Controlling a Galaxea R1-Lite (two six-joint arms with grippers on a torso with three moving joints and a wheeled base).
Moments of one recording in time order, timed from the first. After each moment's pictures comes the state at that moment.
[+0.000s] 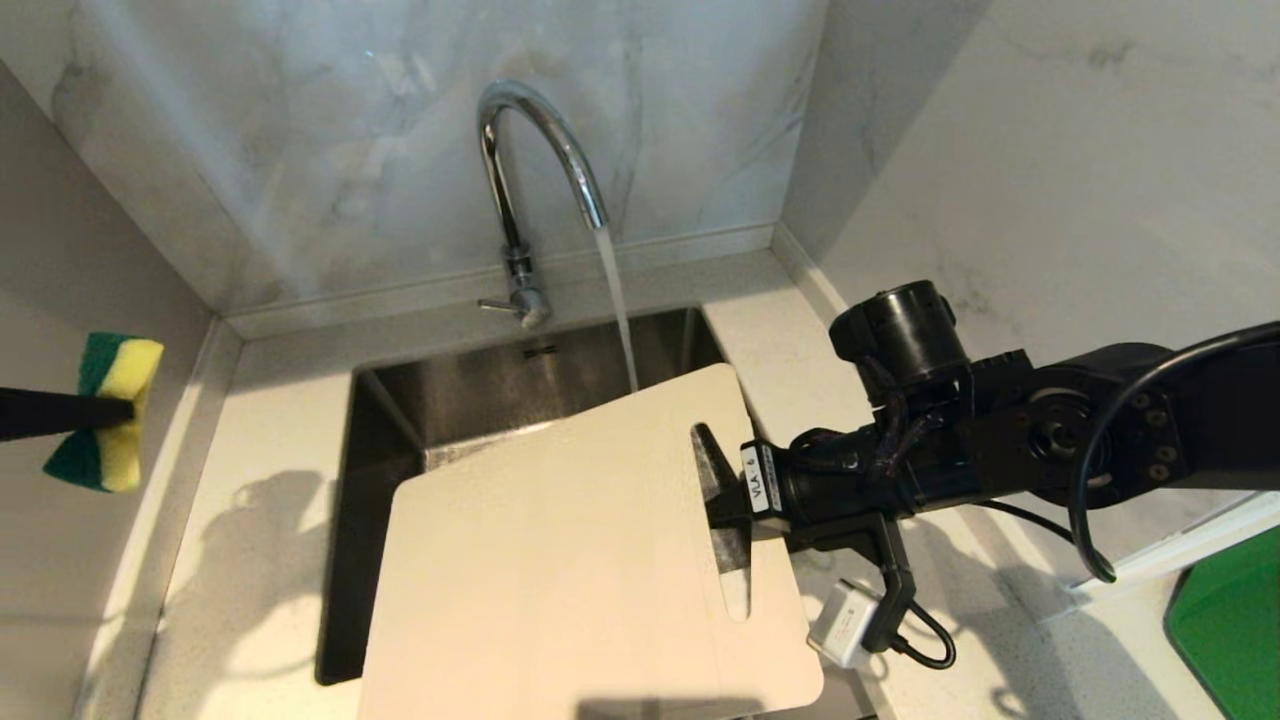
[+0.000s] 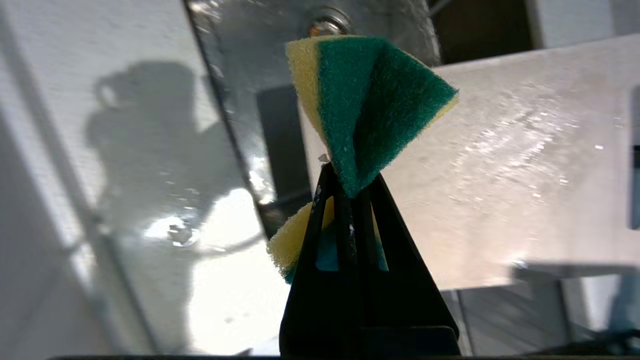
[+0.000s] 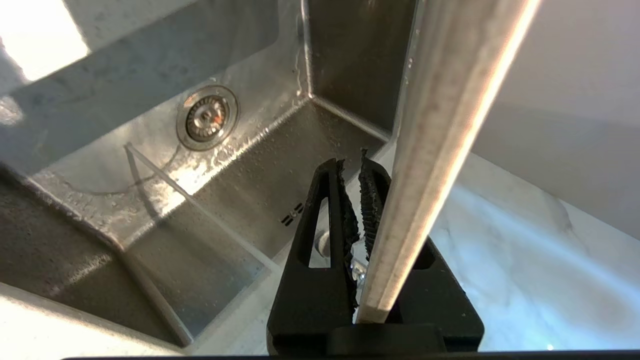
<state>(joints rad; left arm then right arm) -0.02 1.18 -1.16 0.49 -0.28 -0.18 0.42 1.75 -1.19 0.16 0.62 -2.73</state>
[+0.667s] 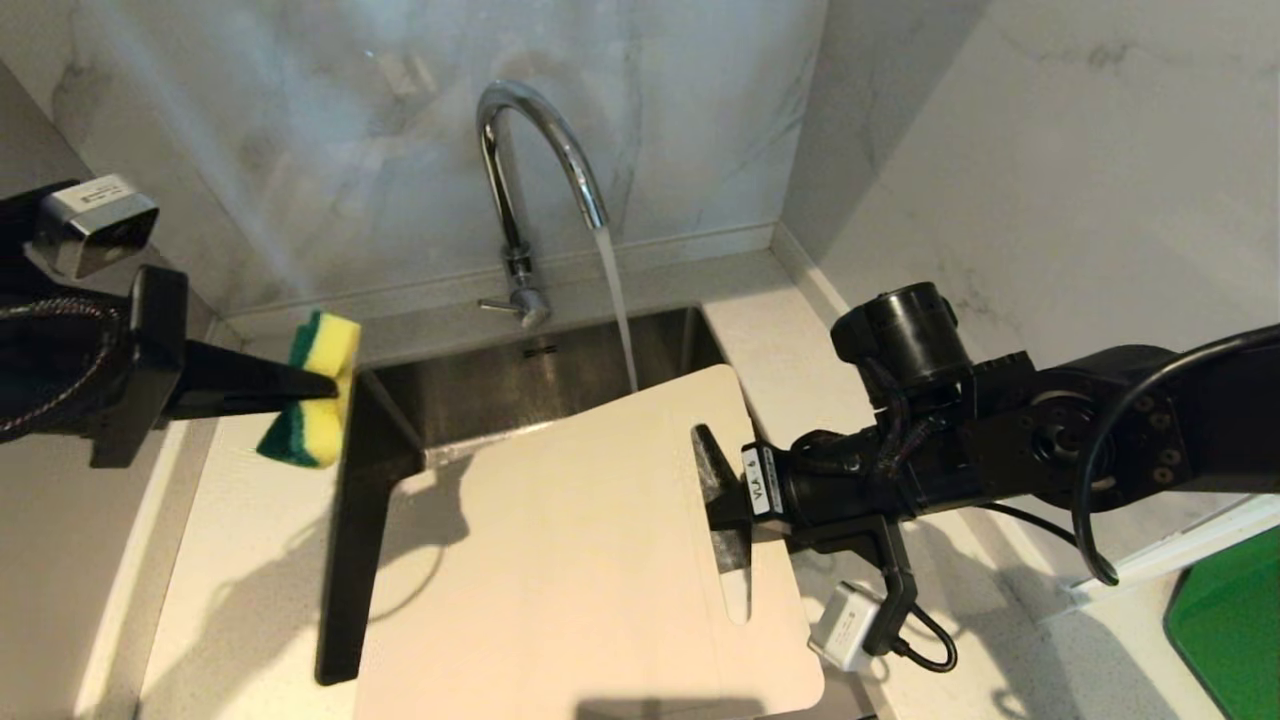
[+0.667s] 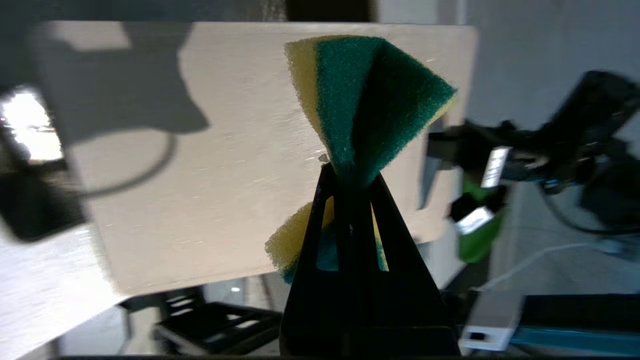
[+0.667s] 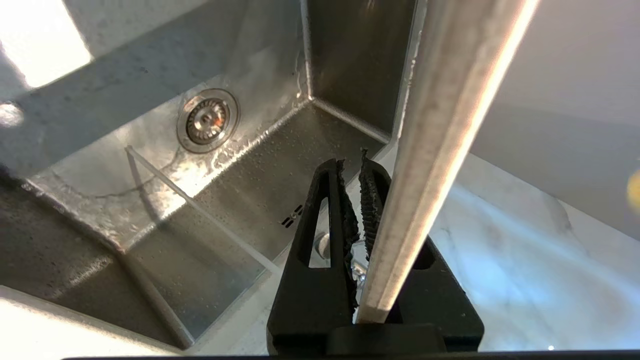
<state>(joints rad) -0.42 1.36 -1.33 0.47 -0.28 -0.66 0.42 1.75 -1.18 0.16 0.63 -2.73</state>
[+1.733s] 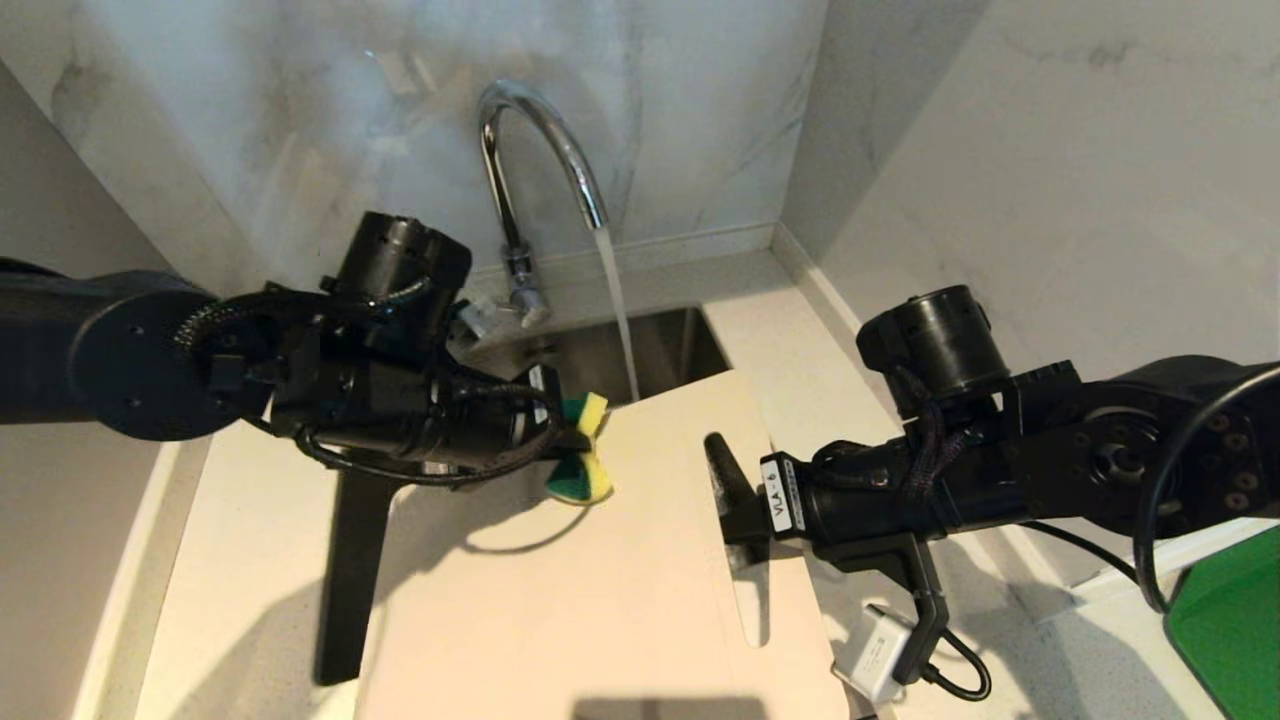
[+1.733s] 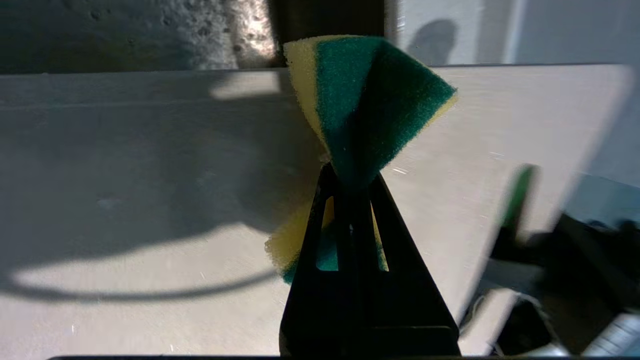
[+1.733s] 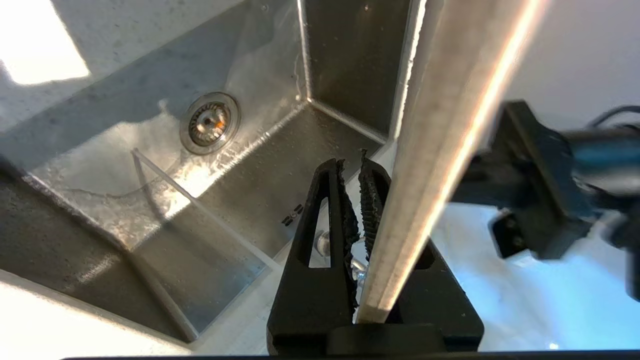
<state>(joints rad) -0.67 1.84 -1.46 0.24 -0.14 -0.78 0.42 1.68 -1.11 0.16 0.63 -2.72</state>
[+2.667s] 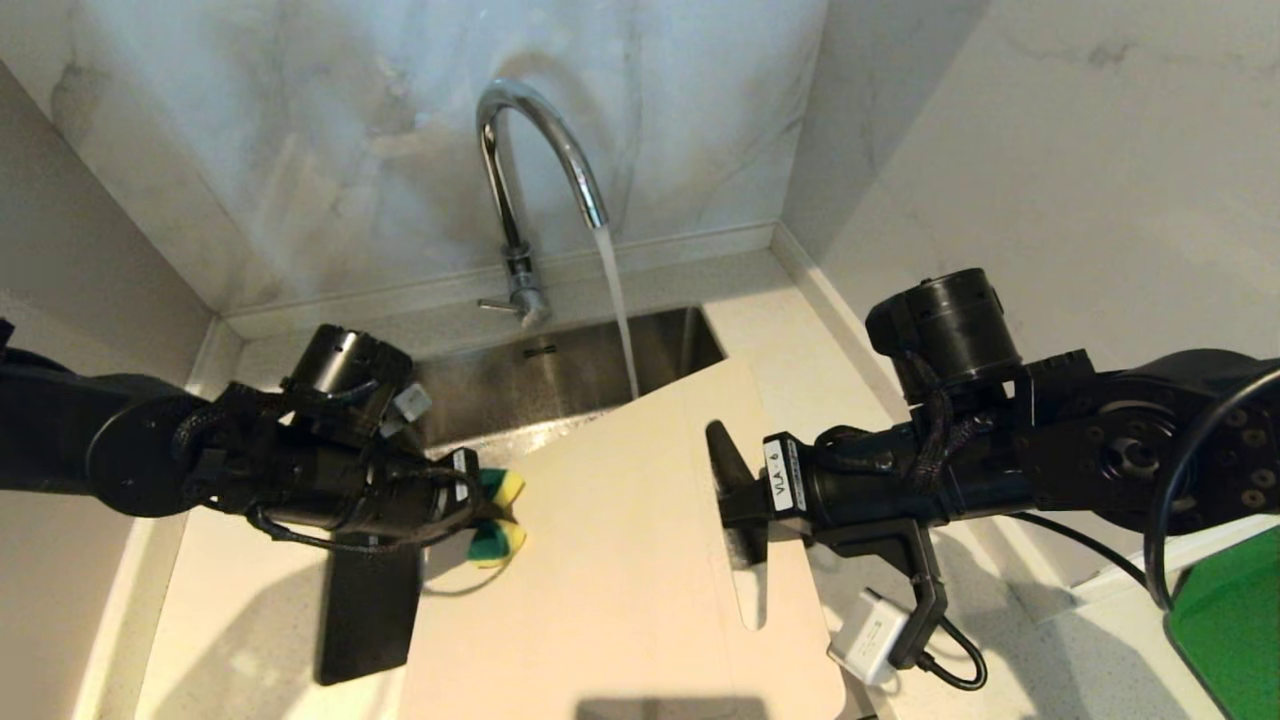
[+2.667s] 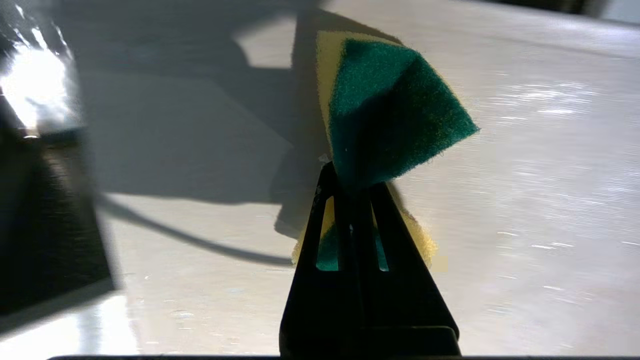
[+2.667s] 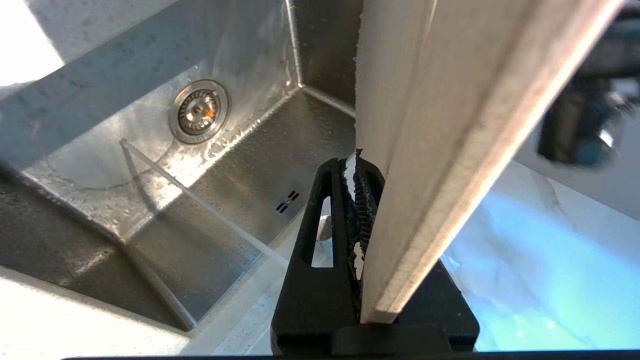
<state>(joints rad) -0.47 1.82 -1.12 0.10 -0.15 -0.69 0.42 1.67 -1.12 0.11 0.64 -2.66</state>
